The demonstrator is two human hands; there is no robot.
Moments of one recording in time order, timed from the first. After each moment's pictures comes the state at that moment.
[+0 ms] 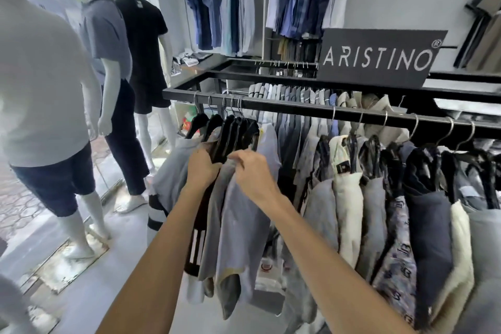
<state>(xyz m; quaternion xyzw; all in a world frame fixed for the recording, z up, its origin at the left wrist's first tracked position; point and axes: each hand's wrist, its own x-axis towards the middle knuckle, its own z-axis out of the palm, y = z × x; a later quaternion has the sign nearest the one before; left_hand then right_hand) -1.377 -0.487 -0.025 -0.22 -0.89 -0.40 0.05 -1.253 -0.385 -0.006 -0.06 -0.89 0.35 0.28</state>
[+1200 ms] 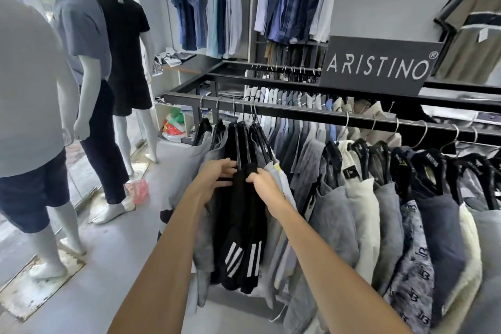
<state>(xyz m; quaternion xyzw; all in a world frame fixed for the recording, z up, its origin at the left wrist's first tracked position) -1.398 -0.488 -0.024 -0.14 -0.69 -0.65 -0.29 -1.289 -0.385 -0.032 -0.32 -0.73 0.59 0.15</state>
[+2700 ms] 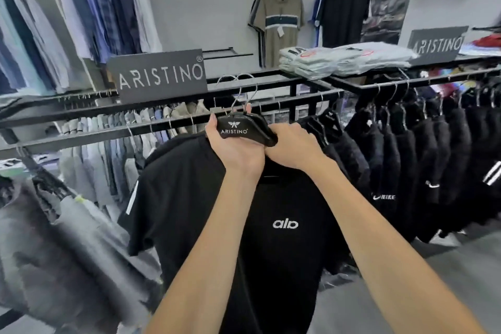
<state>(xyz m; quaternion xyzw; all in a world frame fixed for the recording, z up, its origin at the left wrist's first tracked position) -0.952 -0.222 0.096 -0.16 -0.07 -0.85 -0.50 -0.841 -0.183 0.107 -0.41 -0.87 0.13 0.26</state>
